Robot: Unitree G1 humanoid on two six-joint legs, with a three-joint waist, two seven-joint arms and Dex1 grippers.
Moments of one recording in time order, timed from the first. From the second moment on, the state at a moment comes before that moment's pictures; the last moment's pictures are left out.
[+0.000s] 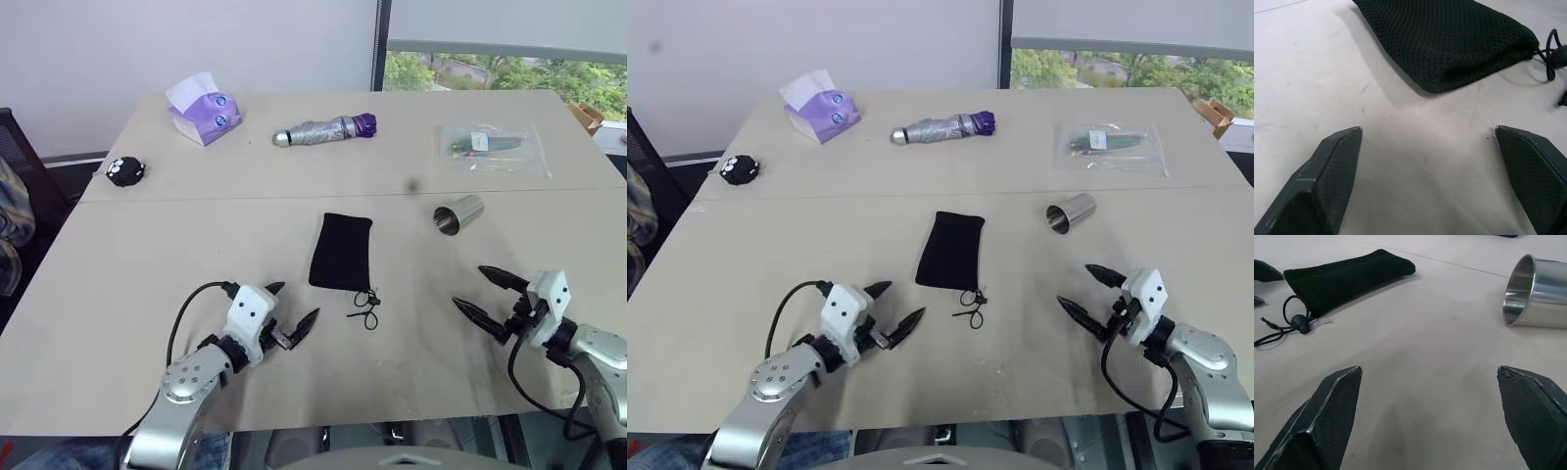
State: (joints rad) left arm 0.28 0.46 -0.03 -0.45 -0.20 0.29 -0.55; right arm 0.16 -0.55 -0.17 -0.10 0.45 0.02 0.92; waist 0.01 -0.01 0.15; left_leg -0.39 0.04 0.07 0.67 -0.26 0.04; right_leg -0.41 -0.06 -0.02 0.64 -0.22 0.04
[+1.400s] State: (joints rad) left arm -0.12 0.53 -0.12 -0.13 -0.16 0.19 -0.78; right arm 0.53 -0.54 -0.10 -0.69 0.43 0.13 0.73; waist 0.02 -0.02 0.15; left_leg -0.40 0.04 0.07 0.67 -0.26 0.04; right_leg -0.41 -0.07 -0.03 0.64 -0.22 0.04
